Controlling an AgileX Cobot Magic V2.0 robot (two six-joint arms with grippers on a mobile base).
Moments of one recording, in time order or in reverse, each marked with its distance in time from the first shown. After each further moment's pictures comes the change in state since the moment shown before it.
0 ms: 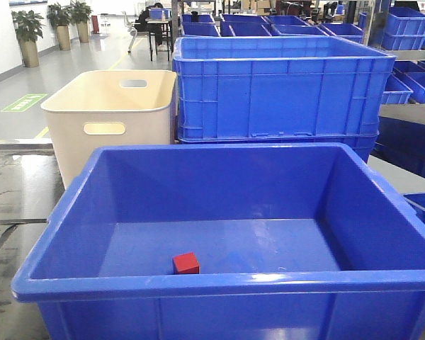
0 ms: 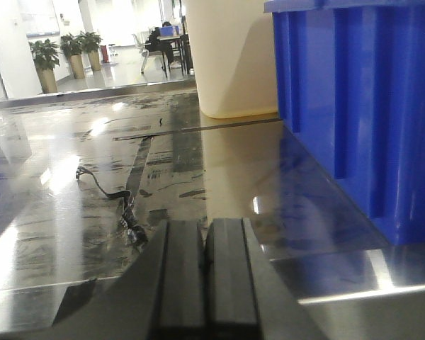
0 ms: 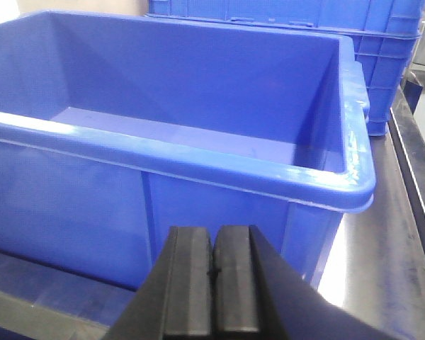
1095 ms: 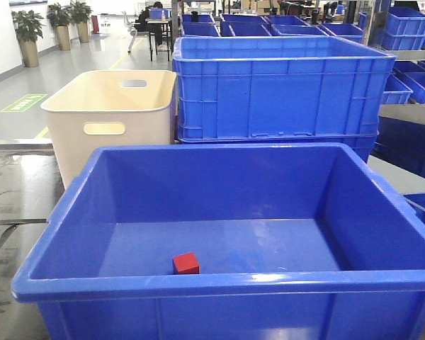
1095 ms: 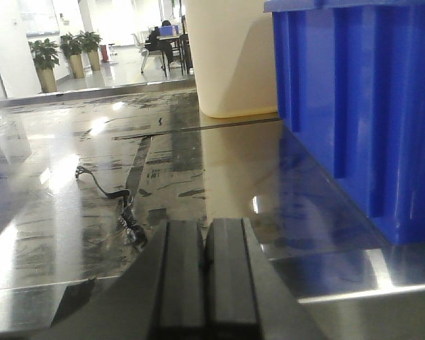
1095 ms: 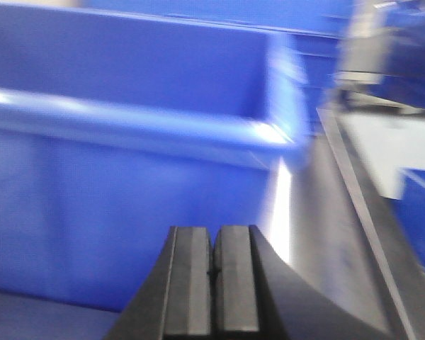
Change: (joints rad) left arm 0.000 0.000 0.000 0.001 0.000 0.000; right arm -0.176 -0.044 0.311 -0.093 -0.369 0.043
